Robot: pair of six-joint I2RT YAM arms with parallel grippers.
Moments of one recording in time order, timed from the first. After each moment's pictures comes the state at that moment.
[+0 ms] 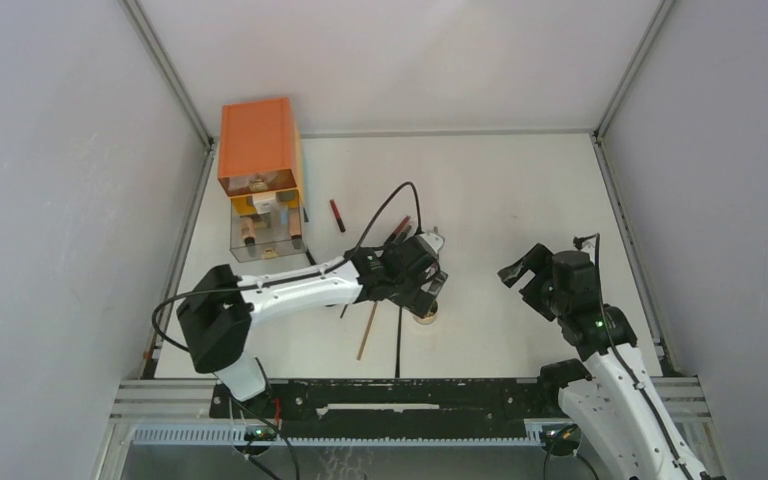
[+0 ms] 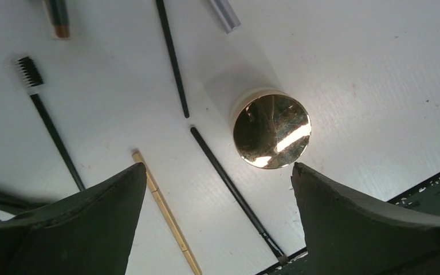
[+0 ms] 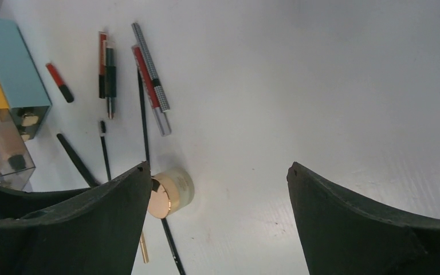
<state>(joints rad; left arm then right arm) -1.05 1.62 1.17 -0.56 -0.22 -0.40 0.22 0.59 0.56 -0.69 0.04 0.87</state>
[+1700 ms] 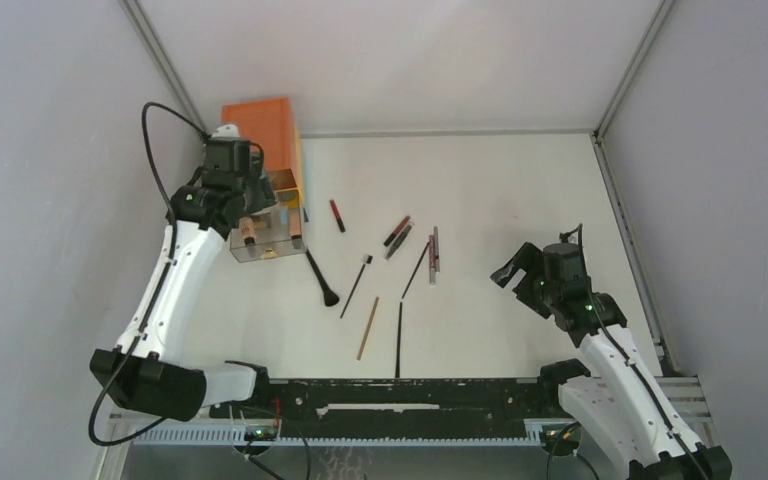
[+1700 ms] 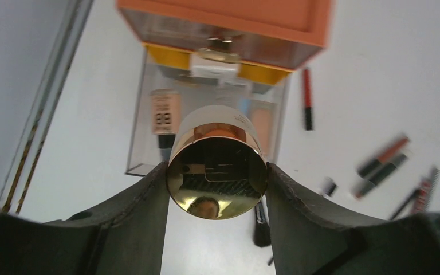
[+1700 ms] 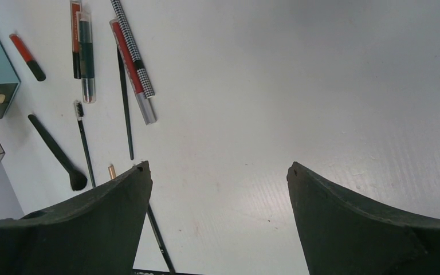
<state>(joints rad) -0.25 1.26 1.43 -0.86 -0.35 -0.38 0.22 0.71 0.56 -0.67 -0.01 0.81</state>
